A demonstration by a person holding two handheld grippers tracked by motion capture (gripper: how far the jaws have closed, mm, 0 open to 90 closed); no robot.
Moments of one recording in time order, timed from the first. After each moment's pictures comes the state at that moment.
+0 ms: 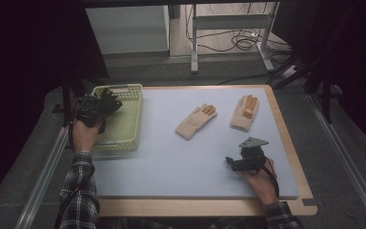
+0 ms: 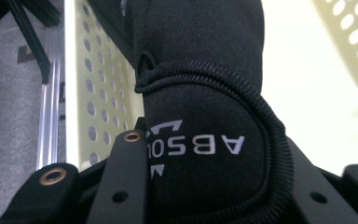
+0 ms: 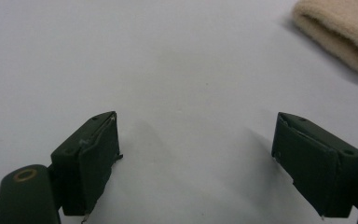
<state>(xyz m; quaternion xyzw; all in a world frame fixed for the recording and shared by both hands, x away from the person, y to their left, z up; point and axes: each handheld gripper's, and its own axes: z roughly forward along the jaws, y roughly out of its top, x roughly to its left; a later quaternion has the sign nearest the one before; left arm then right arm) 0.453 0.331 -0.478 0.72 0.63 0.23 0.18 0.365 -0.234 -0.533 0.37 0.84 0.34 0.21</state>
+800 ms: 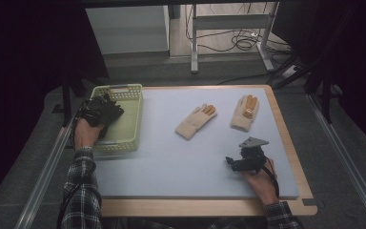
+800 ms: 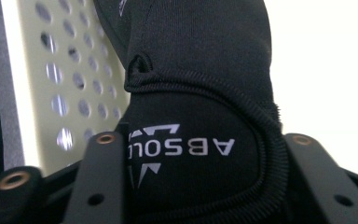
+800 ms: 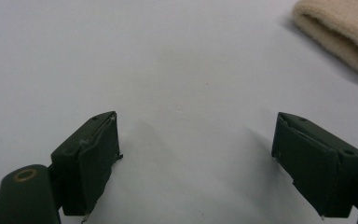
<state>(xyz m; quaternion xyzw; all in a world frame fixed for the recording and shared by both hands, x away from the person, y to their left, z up) 0.470 0.333 -0.494 0.75 0.63 0.18 0.12 0.365 -0.234 -0.533 0.37 0.84 0.35 0.21</state>
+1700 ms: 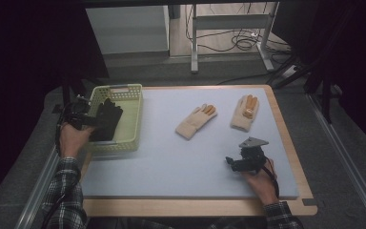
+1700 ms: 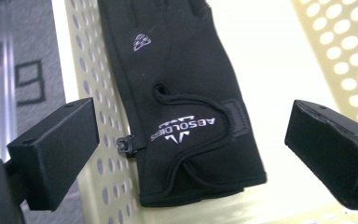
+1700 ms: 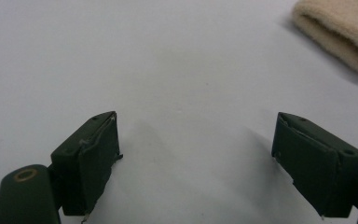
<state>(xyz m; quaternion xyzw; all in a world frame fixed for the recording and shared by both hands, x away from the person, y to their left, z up) 0.423 0.354 -0.464 0.72 0.62 0.16 0.25 0.365 -0.234 -0.533 0.37 0.84 0.34 0.21</state>
